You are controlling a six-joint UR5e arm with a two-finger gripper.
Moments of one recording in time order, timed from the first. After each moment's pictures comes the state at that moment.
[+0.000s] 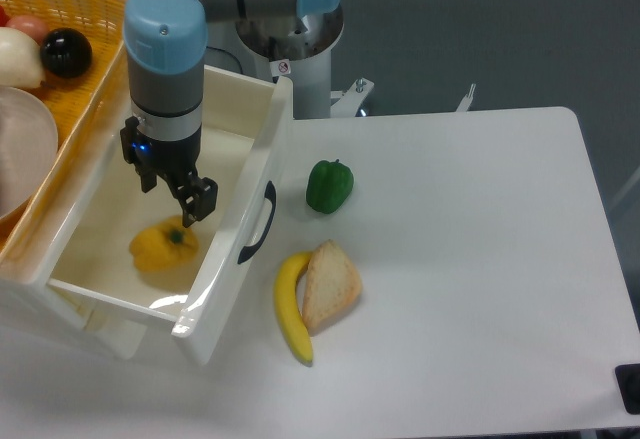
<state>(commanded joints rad) 2.15 -1.72 -1.59 -1.26 1.35 0.78</state>
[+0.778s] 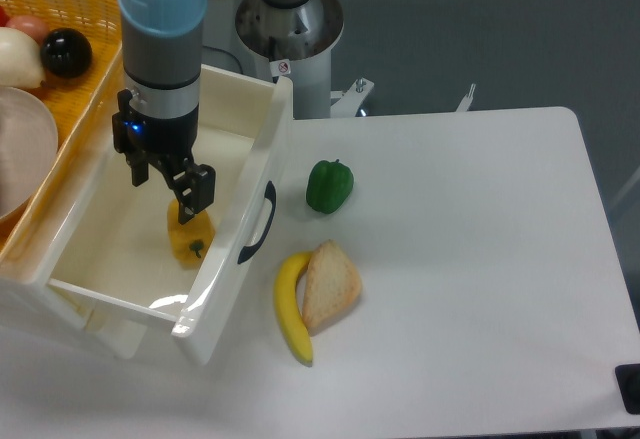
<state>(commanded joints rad) 2.23 -1.70 -1.50 -1.26 1.28 0.78</state>
